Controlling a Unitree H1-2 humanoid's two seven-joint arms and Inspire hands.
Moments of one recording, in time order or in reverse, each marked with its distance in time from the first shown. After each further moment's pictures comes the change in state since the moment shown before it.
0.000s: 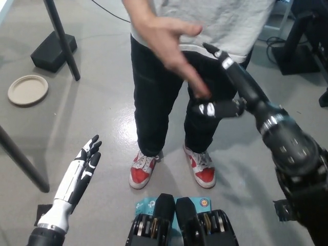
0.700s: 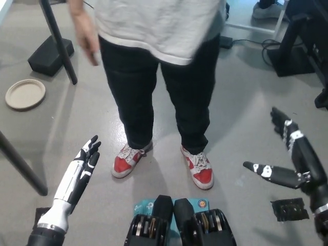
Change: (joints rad) left_arm 0.002 -0.002 0.005 0.011 -0.009 -0.006 0.002; right_arm 0.421 0.079 -0.298 -0.011 0.280 -0.173 0.007
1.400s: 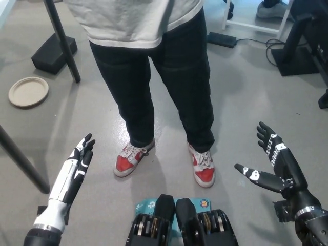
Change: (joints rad) left_arm 0.004 -0.008 0.032 -0.003 -0.008 -0.023 0.003; right_arm -0.039 0.022 -0.002 0.268 0.065 -0.240 0.008
